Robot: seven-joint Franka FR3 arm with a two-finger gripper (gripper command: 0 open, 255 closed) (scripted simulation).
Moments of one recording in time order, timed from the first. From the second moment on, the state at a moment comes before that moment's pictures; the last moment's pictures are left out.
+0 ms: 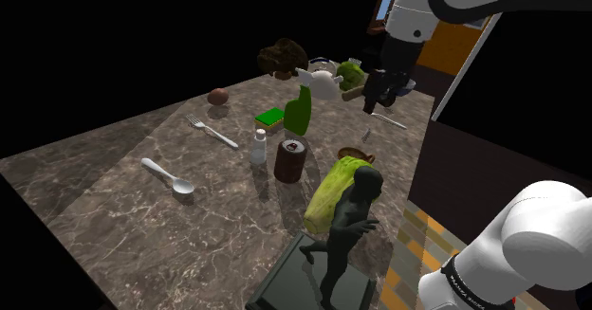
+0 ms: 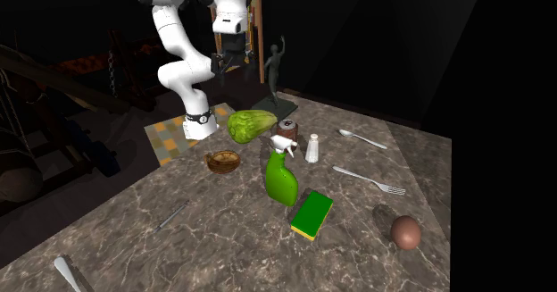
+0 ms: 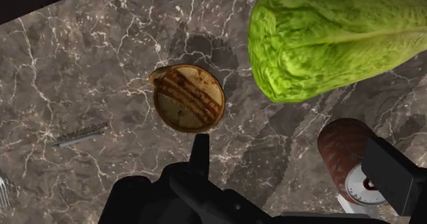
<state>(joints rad) 0.04 -0.59 0.12 -2.33 -0.02 1.74 0.10</state>
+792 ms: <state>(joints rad) 0.05 -0.20 0.22 -2.18 0.03 1.99 0.30</state>
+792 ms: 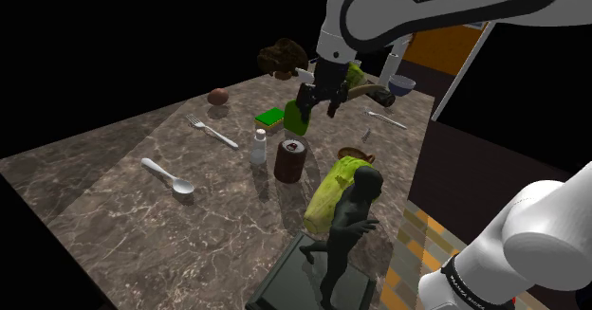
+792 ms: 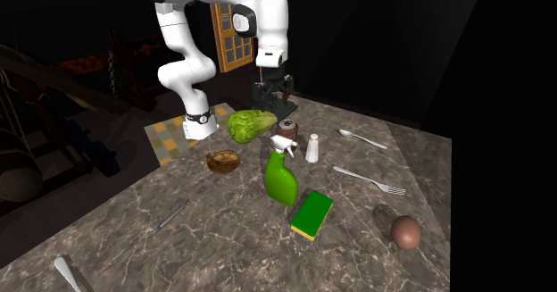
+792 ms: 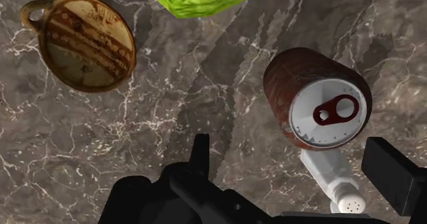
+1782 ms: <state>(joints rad) 0.10 0.27 0.26 -1.84 -0.01 2.15 0.49</state>
